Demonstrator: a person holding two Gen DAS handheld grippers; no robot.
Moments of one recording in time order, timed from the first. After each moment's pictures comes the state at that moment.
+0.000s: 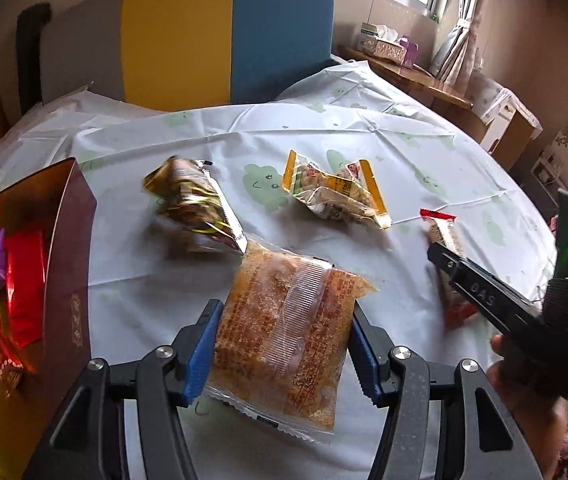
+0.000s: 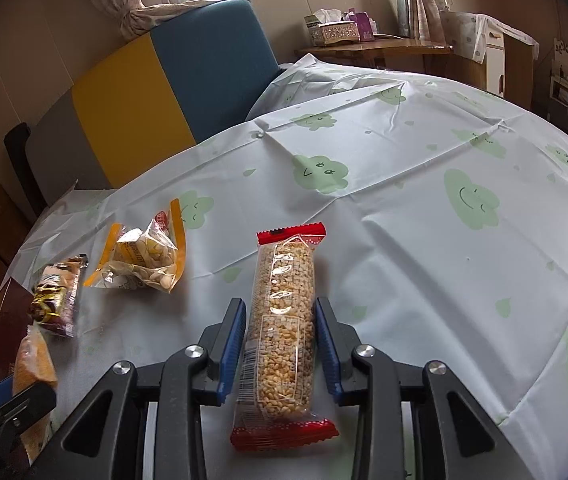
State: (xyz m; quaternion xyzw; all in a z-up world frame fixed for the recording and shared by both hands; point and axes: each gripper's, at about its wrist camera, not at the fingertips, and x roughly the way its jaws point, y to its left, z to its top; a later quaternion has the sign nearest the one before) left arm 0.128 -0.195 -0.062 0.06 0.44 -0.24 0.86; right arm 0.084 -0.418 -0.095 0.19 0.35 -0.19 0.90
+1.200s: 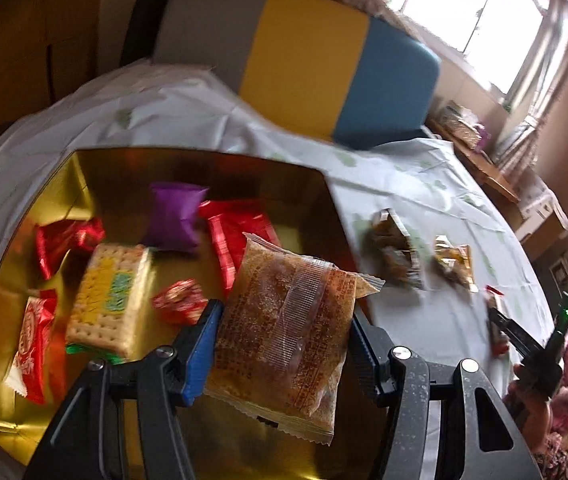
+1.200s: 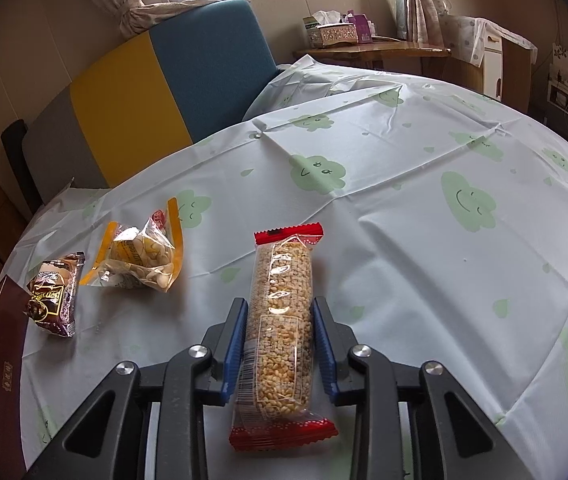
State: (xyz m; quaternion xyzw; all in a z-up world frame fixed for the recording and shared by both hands) left arm 0.157 0.008 -0.035 -0.08 0.44 -0.14 0.89; right arm 0.083 -0.416 -0.094 0.19 0.35 -0.20 0.89
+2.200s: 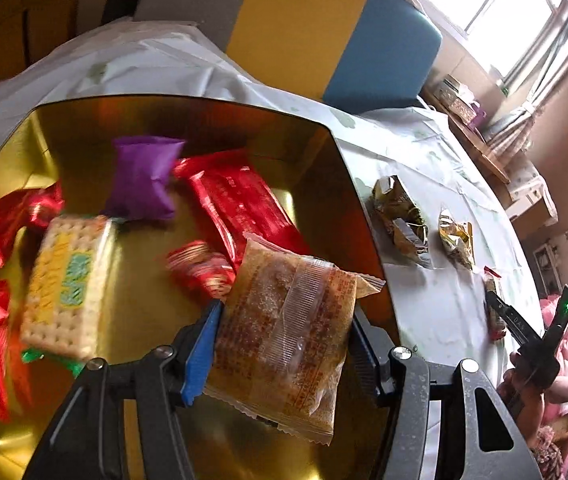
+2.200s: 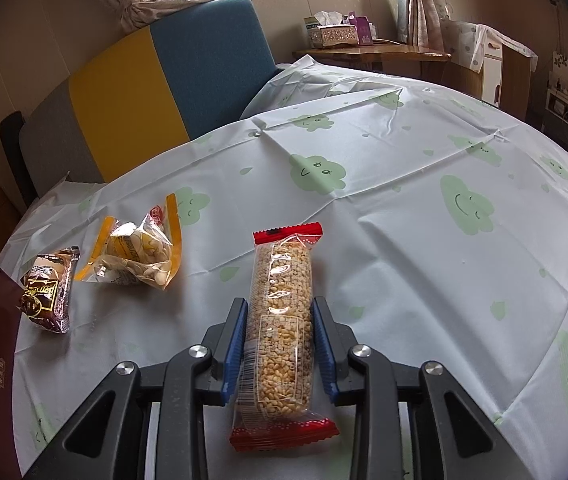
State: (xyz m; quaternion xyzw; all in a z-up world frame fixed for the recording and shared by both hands) left arm 0.188 -0.004 -0.062 -0.08 0.49 -0.19 0.84; right arm 0.084 -0.411 -0.094 0.17 0.36 -0.21 0.89
